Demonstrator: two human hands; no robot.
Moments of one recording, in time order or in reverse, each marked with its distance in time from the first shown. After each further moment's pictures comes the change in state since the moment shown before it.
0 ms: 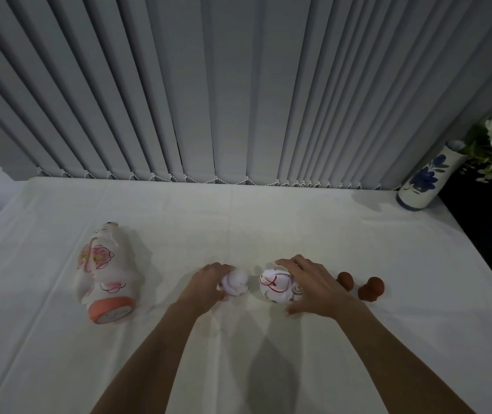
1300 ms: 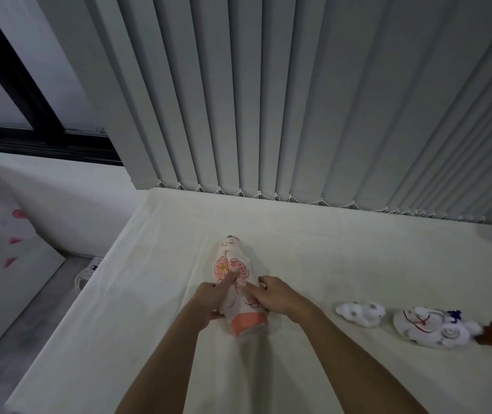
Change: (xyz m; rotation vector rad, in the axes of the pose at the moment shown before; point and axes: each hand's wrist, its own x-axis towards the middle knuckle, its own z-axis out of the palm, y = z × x) left_hand -0.063 -0.165 -0.139 -0.916 0.127 -0.759; right_hand 0.150 -0.272 0.061 0.738 -0.265 0.274
